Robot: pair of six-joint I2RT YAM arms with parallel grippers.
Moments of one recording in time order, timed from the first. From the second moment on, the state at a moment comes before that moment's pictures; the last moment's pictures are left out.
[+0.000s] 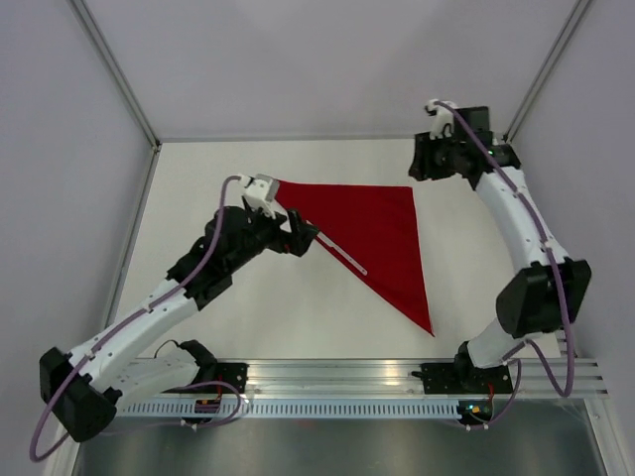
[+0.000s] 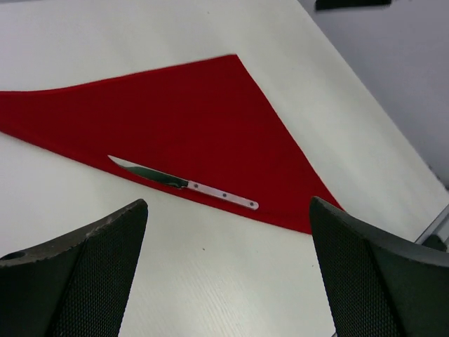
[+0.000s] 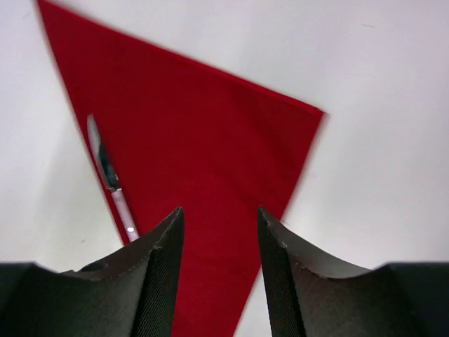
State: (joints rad) left arm -0.62 0.94 0.86 -0.12 0.02 -0.34; right arm 0.21 1.69 1.66 -0.73 -0.25 -0.02
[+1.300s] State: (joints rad) left arm -1.52 2.01 1.07 0.48 -0.37 0.32; right arm -0.11 1.36 1.32 -0.57 -0.28 0.06
